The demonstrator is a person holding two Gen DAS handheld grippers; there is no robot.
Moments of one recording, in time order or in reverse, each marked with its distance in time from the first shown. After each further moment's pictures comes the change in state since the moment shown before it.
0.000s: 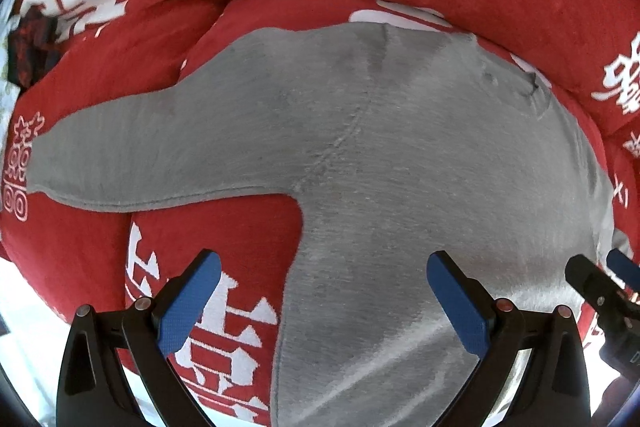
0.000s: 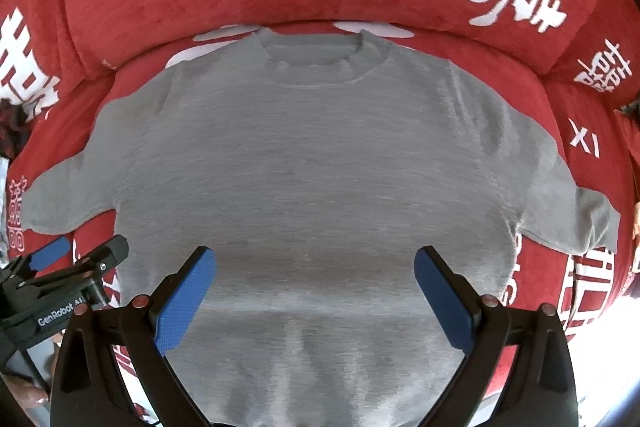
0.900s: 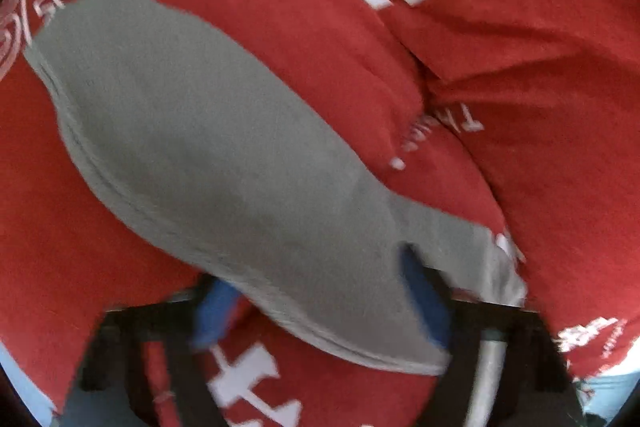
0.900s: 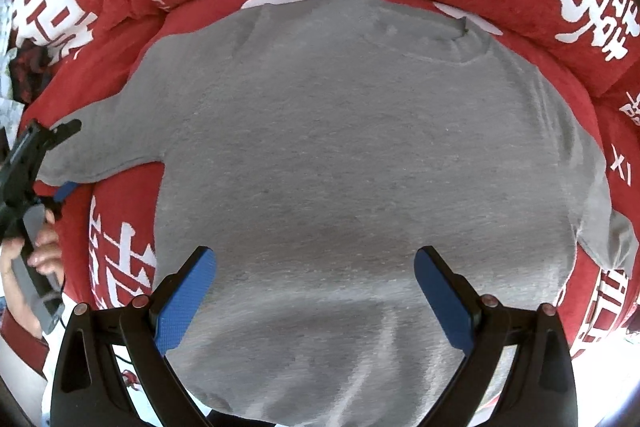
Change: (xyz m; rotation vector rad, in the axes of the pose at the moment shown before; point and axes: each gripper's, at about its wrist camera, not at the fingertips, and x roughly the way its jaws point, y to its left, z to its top) left arm 0.086 0.185 0.032 -0.673 -0.233 -0.398; right arm 0.027 0.076 -0.016 -0.118 0.062 0.050
